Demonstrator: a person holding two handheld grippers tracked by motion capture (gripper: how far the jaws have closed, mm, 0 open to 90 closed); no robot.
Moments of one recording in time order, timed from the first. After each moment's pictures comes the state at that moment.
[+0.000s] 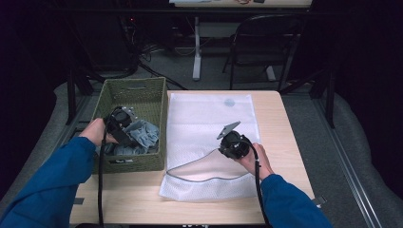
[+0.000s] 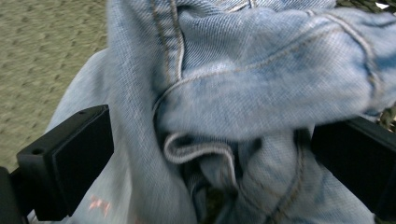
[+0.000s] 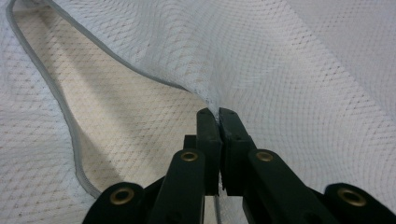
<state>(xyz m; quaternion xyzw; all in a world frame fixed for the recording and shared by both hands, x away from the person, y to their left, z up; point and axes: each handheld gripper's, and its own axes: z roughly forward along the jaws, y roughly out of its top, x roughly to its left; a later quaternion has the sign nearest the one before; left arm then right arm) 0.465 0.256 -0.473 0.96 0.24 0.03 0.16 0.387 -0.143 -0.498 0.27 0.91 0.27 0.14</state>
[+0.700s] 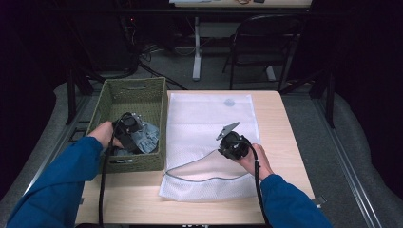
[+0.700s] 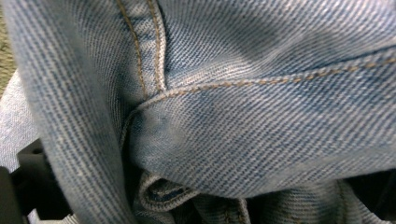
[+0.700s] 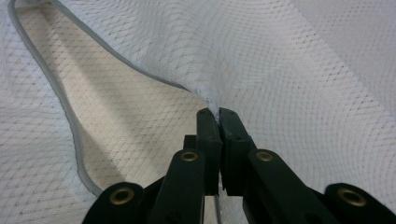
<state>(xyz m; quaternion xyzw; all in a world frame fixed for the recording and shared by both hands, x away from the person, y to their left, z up) 0.474 0.245 -0.500 0.97 0.21 -0.01 0.11 0.386 -0.141 -0.499 0.27 0.91 0.26 0.14</state>
